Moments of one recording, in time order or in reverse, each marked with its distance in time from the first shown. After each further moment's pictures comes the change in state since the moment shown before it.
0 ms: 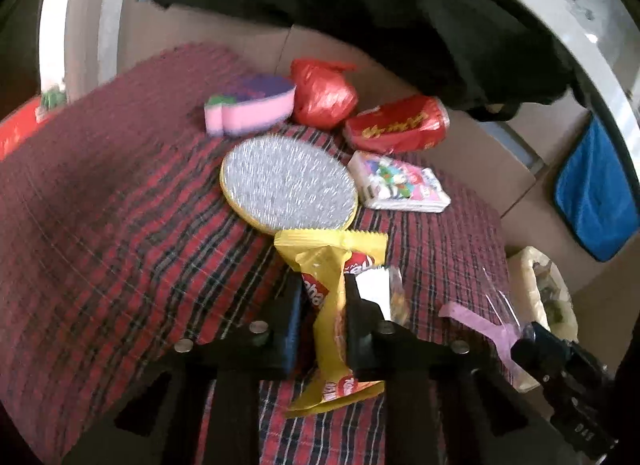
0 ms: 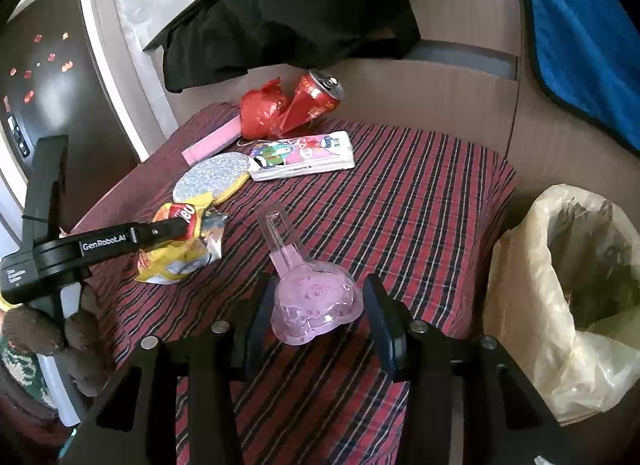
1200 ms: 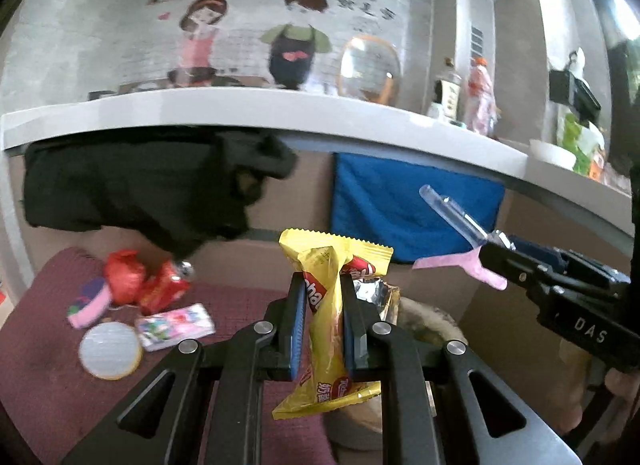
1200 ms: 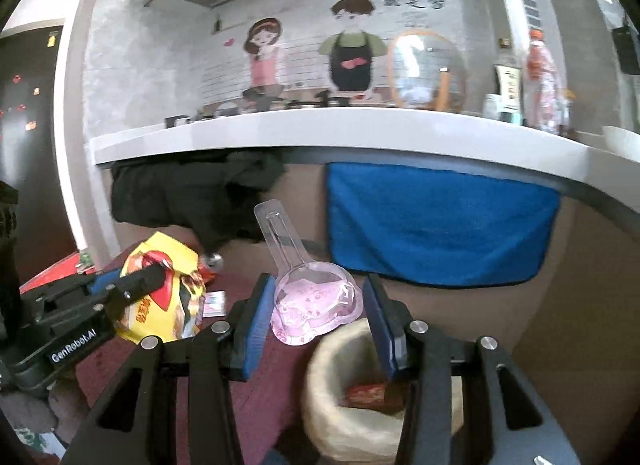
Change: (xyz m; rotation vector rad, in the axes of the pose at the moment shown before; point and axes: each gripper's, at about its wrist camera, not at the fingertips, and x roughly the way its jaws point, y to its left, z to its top) left arm -0.106 -0.254 0.001 0.418 -0.319 -0.260; right arm -0.218 -0.089 0.039 0.020 -0.417 -0.311
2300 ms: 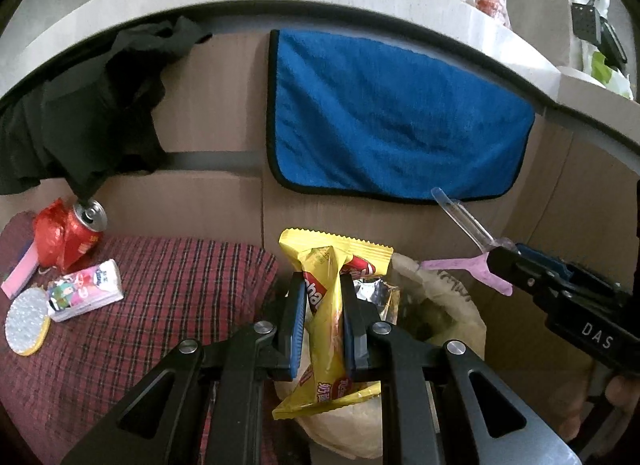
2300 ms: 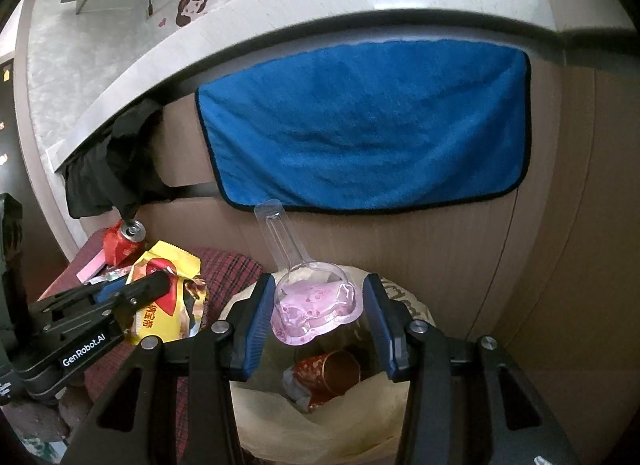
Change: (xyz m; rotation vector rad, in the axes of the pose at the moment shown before) left arm 0.141 -0.059 -0.051 0.002 0.190 0.023; right arm 0.089 -0.123 -0.070 0.166 0.146 0.001
